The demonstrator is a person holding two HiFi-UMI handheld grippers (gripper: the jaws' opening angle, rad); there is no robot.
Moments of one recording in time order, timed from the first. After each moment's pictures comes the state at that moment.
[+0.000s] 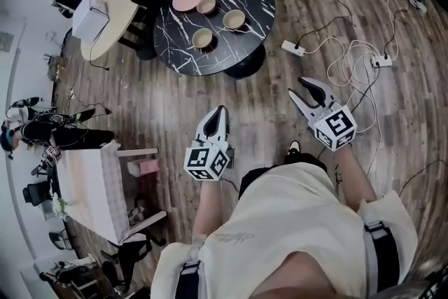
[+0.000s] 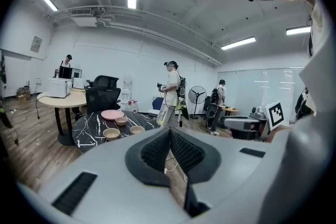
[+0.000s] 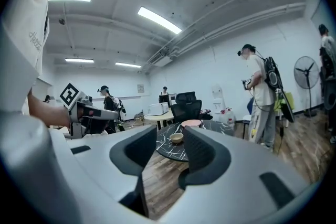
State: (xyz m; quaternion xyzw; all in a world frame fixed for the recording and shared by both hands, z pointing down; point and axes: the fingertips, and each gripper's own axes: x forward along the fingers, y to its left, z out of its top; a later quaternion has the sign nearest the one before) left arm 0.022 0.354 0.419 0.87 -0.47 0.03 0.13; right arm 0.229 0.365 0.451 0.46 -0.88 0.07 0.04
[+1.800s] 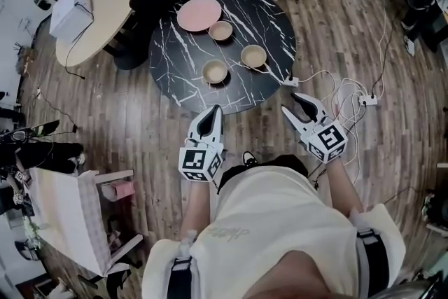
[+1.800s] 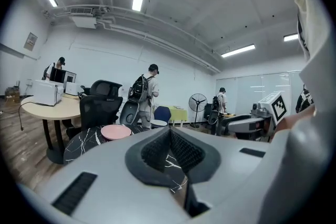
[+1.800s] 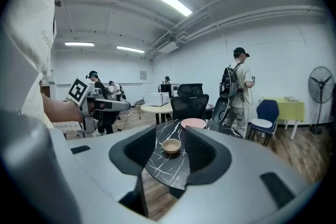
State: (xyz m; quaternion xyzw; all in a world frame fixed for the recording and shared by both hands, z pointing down) left arm -0.062 0.130 0.421 0.89 -0.45 -0.01 0.10; right arm 0.129 0.164 0.449 0.44 -0.89 0.06 0.12
